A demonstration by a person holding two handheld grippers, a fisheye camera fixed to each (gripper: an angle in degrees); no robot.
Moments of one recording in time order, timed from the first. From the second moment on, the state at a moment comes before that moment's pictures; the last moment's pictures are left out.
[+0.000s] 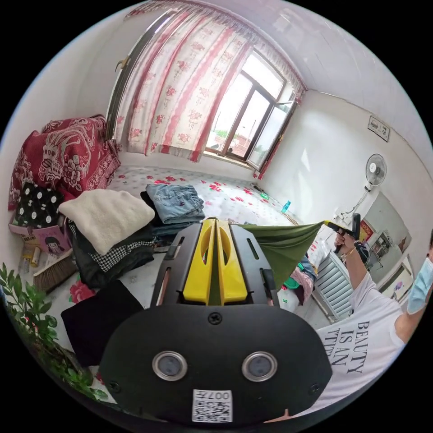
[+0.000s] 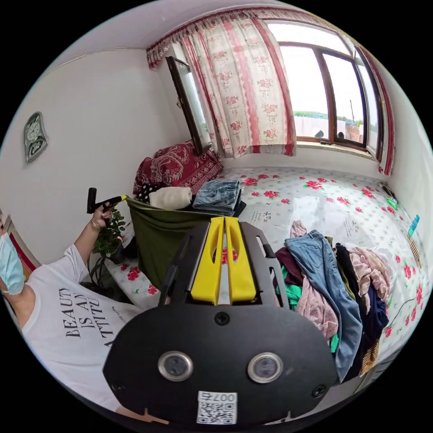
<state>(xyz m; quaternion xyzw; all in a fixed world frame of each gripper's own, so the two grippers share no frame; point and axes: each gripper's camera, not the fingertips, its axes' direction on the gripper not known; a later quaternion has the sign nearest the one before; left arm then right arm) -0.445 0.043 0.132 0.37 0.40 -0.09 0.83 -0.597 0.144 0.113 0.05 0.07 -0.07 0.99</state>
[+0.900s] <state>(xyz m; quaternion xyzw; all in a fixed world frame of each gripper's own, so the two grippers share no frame) -0.372 0.139 0.275 0.33 0.37 -0.07 0.87 -0.566 0.351 0.212 0.02 0.09 -0.05 0.99</state>
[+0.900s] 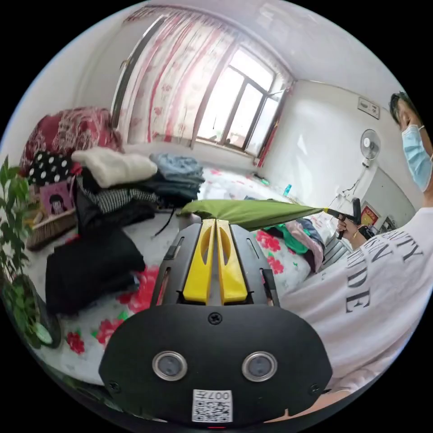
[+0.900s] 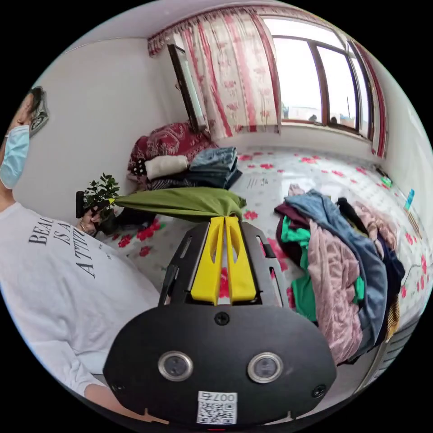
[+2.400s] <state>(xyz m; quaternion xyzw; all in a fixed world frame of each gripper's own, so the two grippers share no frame) -0.363 -0.080 0.433 0.03 0.43 -0.14 0.89 -0.460 0.452 0.531 -0.23 0.09 0.10 0.97</state>
